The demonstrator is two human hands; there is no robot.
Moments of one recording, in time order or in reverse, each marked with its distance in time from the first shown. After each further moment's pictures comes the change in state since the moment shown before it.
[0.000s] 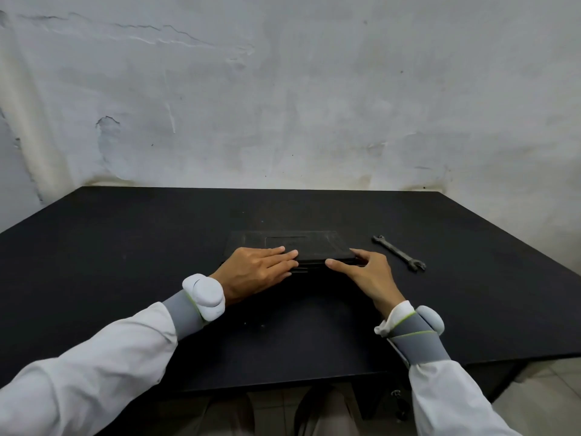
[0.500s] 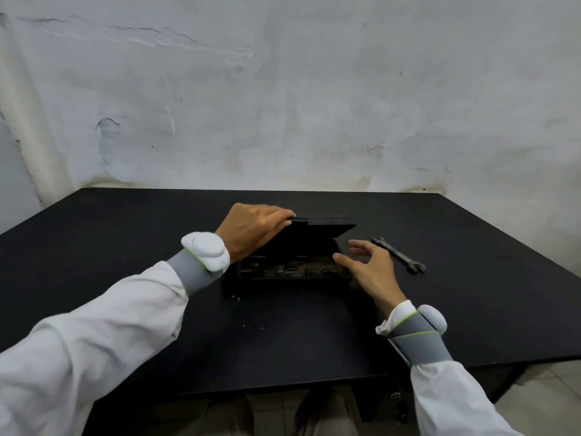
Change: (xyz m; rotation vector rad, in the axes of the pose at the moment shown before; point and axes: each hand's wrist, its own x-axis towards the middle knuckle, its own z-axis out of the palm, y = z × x) left_hand 0.040 -0.040 -0.021 0.051 0.088 -0.266; right_hand 0.003 -0.007 -0.001 -0.077 0.125 -0.118
